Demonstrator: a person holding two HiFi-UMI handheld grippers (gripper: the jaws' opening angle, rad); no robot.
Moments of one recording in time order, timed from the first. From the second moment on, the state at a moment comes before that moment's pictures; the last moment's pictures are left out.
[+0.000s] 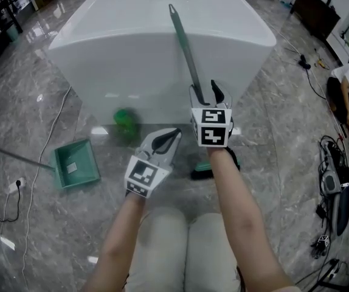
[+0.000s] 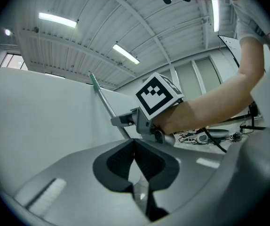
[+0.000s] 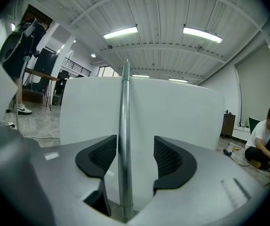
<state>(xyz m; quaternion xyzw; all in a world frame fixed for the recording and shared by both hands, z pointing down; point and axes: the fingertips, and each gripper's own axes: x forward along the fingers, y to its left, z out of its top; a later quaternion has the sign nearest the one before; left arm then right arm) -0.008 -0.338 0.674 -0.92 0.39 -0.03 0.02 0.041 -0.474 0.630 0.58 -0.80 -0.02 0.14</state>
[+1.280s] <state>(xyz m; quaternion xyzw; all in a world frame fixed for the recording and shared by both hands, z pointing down) 0.028 -0.282 0.346 -0.94 0.34 -0.05 0.01 0.051 -0.282 0.338 0.44 -0.89 0.00 0.08</state>
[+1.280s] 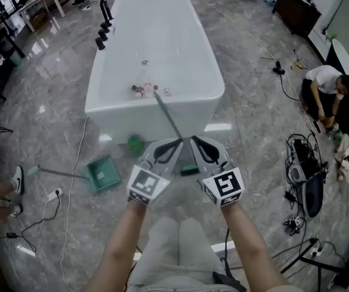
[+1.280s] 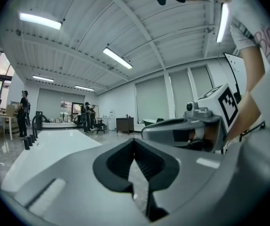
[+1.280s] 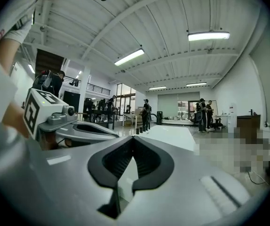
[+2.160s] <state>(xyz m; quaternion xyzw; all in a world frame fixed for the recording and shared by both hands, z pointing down) 0.032 -0.216 0.132 -0.93 0.36 0.02 0.04 0.048 -0.201 0.135 0.45 -0.89 -0.03 0.04</state>
